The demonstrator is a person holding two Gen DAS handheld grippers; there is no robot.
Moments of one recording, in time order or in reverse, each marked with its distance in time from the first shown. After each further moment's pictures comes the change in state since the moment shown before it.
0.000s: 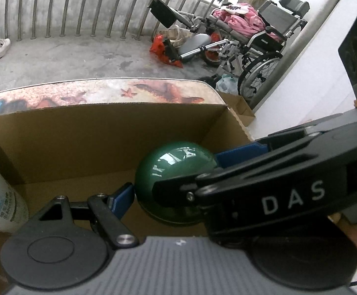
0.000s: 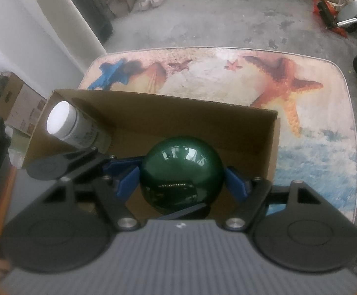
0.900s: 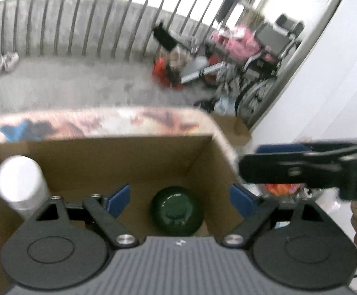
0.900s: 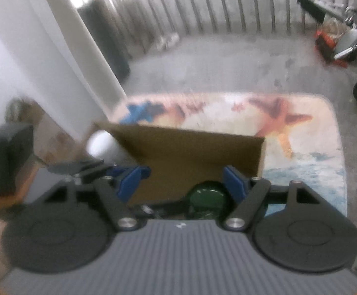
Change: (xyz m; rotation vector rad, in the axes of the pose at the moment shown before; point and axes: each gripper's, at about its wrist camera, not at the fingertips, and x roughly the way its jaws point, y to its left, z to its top) left arm -0.096 -0.012 -0.008 0.004 -0.140 0.007; right arm -0.099 0.006 -0.035 0.001 -0.260 0.082
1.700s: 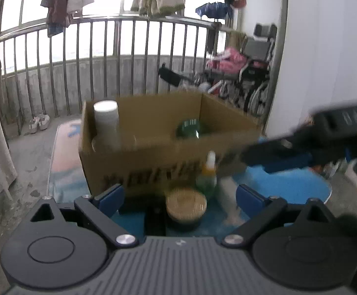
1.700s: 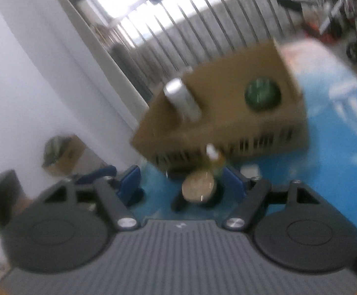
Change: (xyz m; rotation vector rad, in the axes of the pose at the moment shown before) left arm -0.146 -0.036 -0.229 0.255 -0.206 0.185; right arm -0.077 0.105 -0.257 0.210 -0.209 0.112
